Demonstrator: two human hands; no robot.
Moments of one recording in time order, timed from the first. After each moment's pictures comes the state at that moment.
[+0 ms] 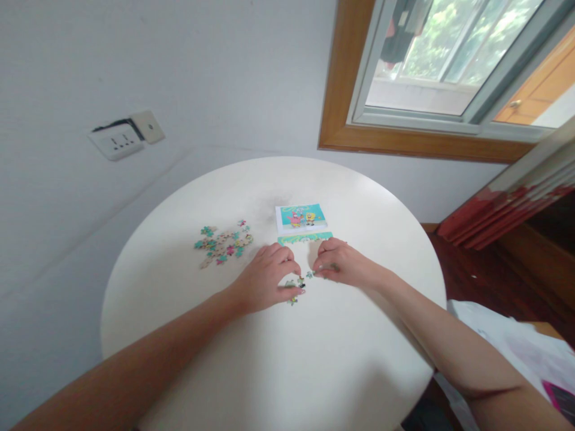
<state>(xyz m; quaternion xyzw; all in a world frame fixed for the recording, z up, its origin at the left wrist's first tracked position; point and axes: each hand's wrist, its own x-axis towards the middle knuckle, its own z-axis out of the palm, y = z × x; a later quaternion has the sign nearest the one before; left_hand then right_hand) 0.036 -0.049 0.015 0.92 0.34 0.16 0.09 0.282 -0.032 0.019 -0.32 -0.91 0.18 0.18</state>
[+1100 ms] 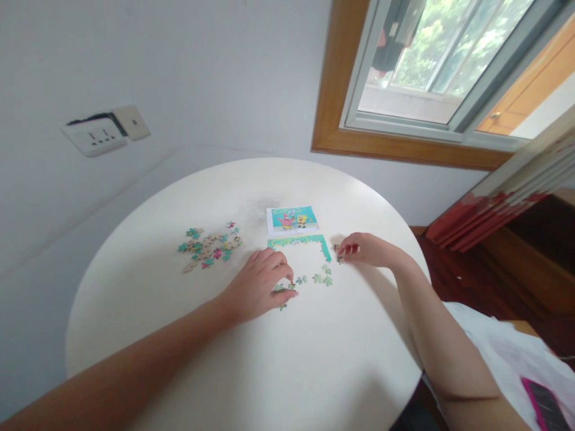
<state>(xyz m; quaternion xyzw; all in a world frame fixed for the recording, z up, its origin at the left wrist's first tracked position) 0.044 -0.053 0.012 0.92 0.36 0.16 0.08 0.348 -0.009 0.037 -0.54 -0.79 0.27 0.07</state>
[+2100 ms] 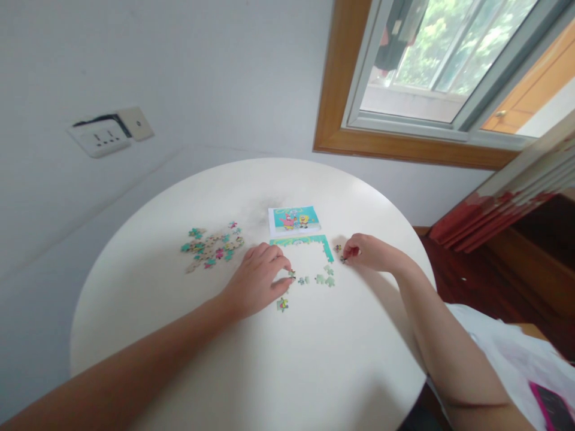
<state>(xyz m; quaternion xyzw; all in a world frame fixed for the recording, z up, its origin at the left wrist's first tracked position) 0.044 -0.048 0.009 0.89 0.41 0.17 0.05 0.340 -0.015 0.037 -0.57 -0.79 0.22 0.04</state>
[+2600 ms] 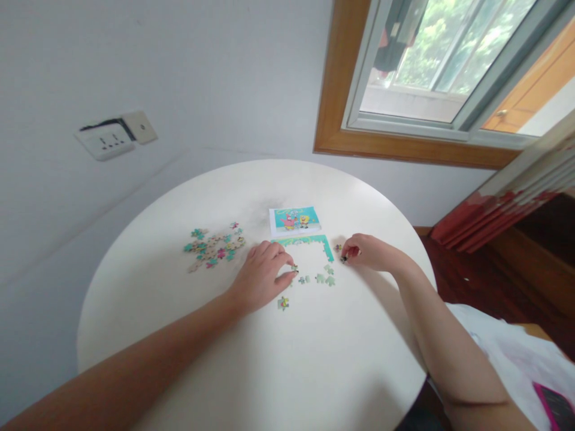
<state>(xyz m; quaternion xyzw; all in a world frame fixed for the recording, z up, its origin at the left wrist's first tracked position) 0.050 -0.044 0.004 0.89 0.42 0.20 0.04 0.343 -0.015 0.034 -0.57 -0.79 0.22 0.04</state>
